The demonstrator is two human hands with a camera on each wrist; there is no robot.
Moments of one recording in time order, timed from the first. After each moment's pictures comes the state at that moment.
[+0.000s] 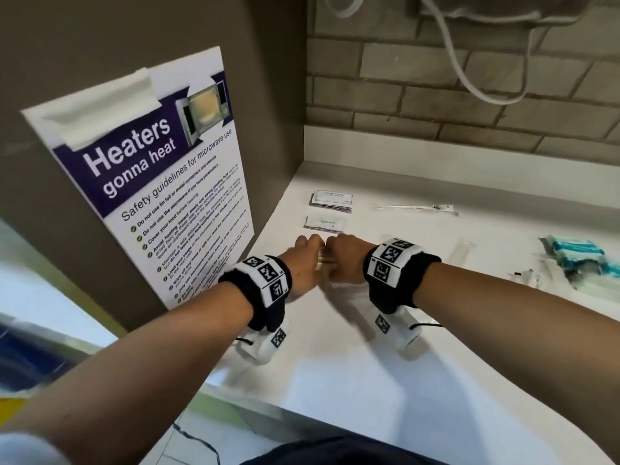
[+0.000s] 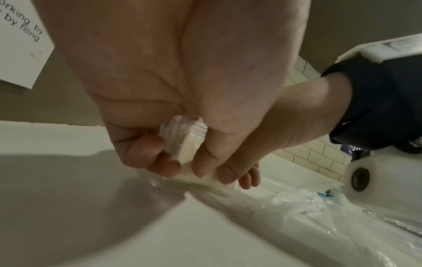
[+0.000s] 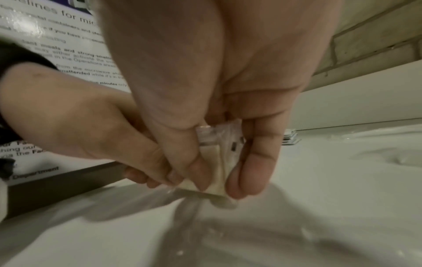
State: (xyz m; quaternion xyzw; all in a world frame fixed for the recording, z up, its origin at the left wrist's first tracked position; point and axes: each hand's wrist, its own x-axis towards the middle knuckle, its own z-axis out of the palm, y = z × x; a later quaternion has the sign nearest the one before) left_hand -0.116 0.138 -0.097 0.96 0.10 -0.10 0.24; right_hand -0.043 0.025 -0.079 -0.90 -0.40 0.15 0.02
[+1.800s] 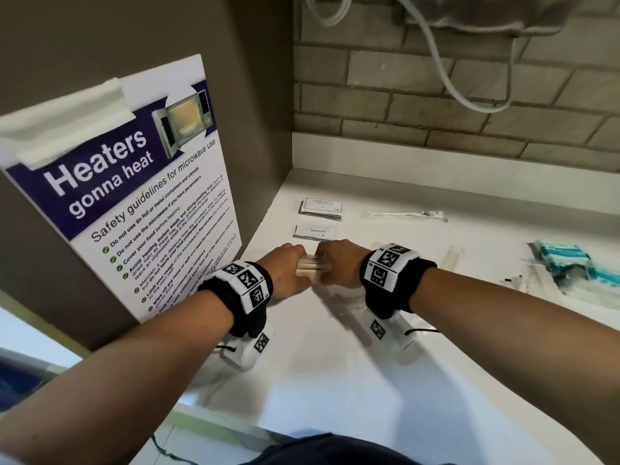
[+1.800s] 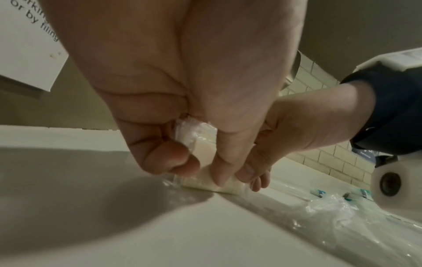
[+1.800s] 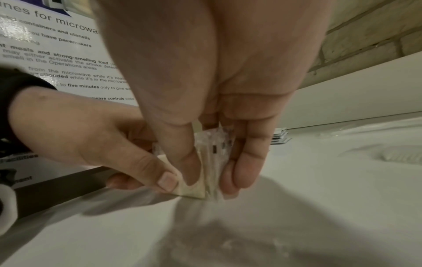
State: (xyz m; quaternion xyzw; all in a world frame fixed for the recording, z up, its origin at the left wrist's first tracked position) left_hand -0.104 0.156 -0.097 0.97 0.09 -0.10 0.22; right_hand -0.030 0.023 -0.078 -0.90 -0.40 0.18 0.06
